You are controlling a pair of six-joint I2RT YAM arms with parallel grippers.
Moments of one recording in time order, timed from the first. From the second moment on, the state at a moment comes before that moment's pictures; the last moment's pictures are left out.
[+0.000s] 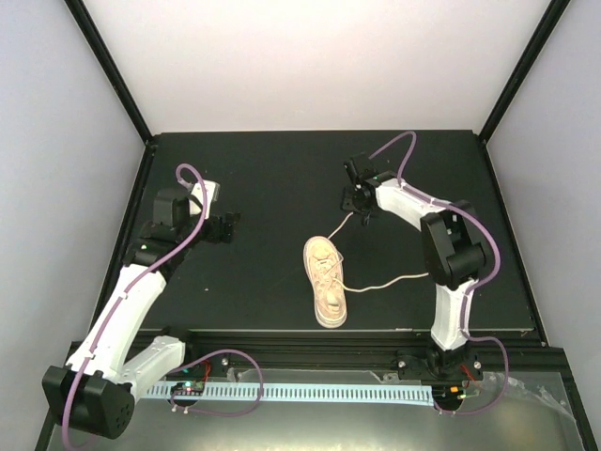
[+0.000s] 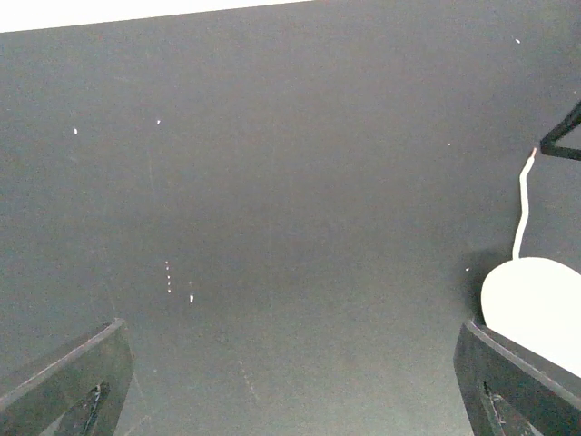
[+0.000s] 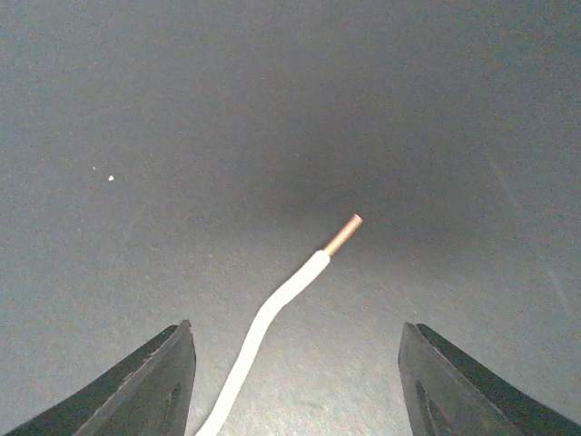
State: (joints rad) left arm -0.18 0.93 0.84 -0.51 0.14 -0.04; right arm 0.44 1.93 1.39 -0.57 0.12 0.58
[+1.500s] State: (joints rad) left arm -0.52 1.02 0.78 -0.20 0.35 -0.24; right arm 0.49 1.41 1.14 -0.50 -0.05 0.60
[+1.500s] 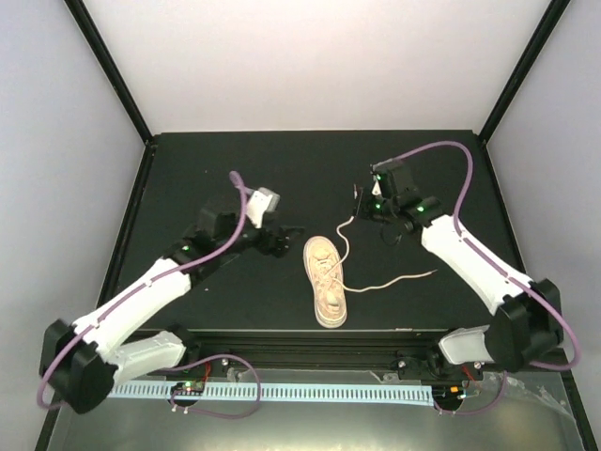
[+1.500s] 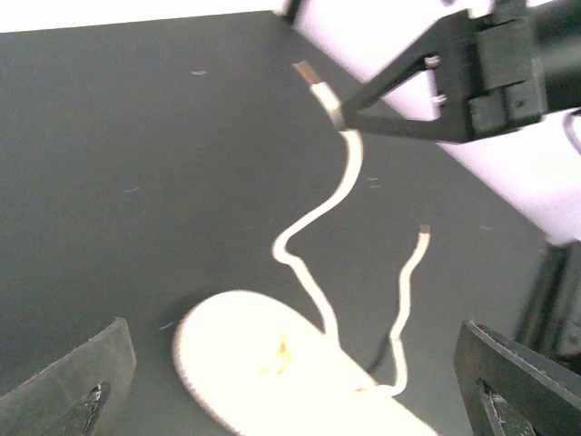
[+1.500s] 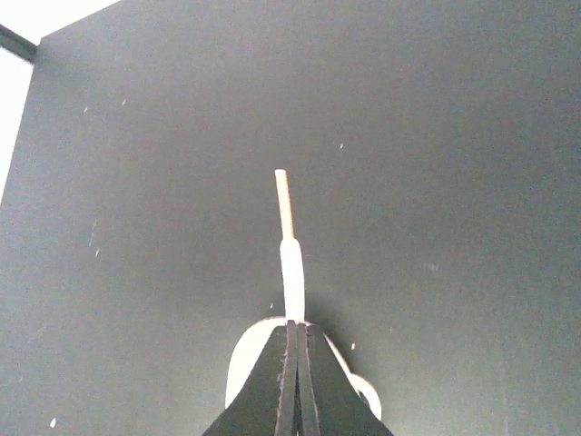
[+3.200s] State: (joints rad) left arm -0.95 1.64 0.97 0.23 0.28 -0.26; right arm 0.49 0.85 1.02 -0.61 -0.19 0.72
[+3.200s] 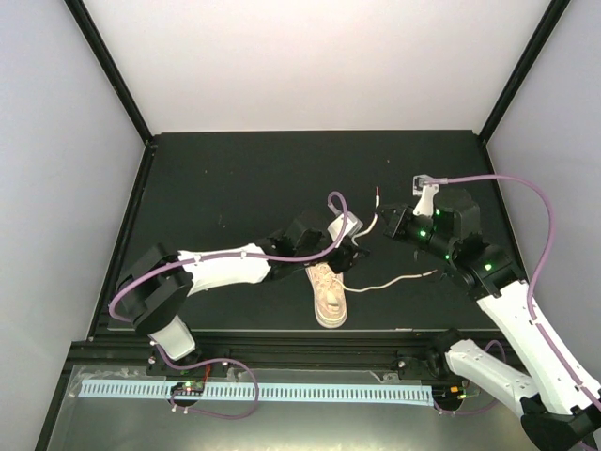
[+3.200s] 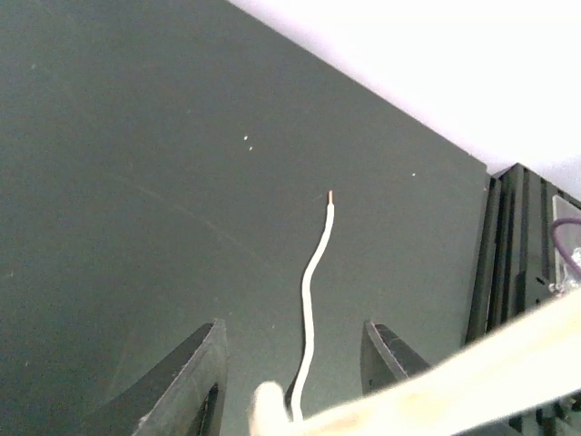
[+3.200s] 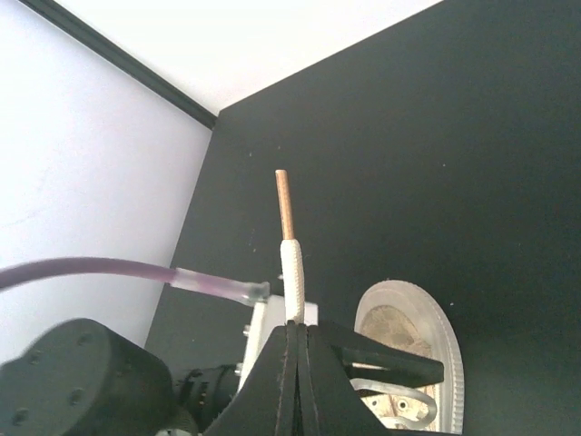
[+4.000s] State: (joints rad) left arm -0.95 1.48 0.71 0.36 0.20 -0.37; right arm 0.49 0.95 1.04 -0.60 -0.16 0.68
